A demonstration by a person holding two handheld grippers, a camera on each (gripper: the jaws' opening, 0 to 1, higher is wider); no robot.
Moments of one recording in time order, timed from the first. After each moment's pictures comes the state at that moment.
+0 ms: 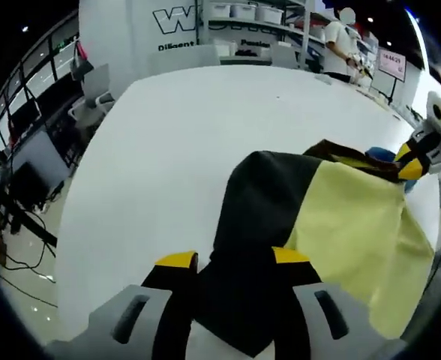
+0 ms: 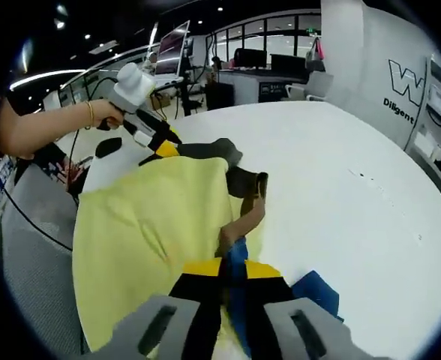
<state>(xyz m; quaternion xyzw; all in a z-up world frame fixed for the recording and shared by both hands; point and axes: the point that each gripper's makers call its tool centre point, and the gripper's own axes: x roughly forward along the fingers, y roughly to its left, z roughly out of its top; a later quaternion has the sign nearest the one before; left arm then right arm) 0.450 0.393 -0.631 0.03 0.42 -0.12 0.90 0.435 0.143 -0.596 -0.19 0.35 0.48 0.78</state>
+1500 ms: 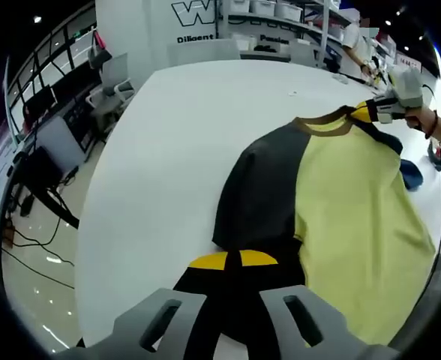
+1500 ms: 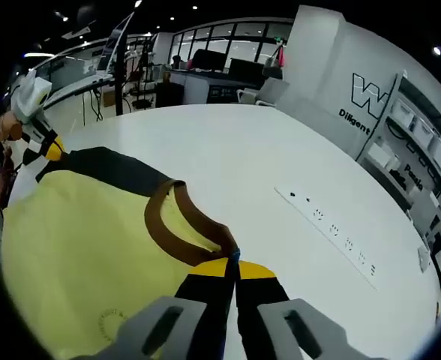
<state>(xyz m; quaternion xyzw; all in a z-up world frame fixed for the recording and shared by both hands) 0.417 0.427 -0.620 0.04 0.43 -0.07 0.90 0.591 0.122 -0.602 -0.25 0.29 0.35 0.86</state>
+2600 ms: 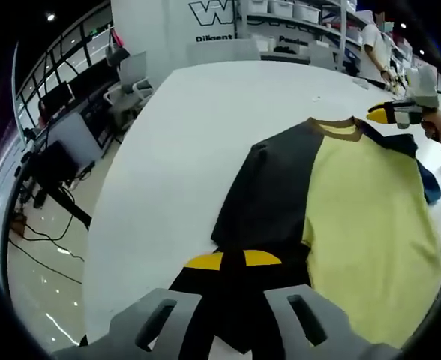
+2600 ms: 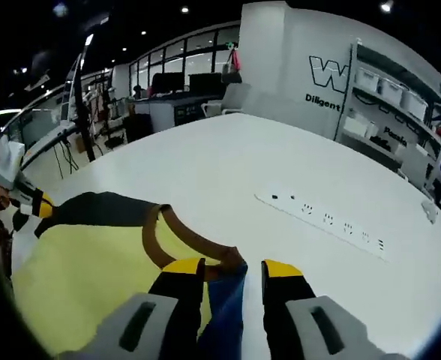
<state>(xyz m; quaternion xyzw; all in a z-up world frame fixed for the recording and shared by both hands) 0.438 0.441 -0.620 0.07 0.42 -0.01 0.91 0.606 0.120 -0.586 -0.11 0.29 0.29 0.91</state>
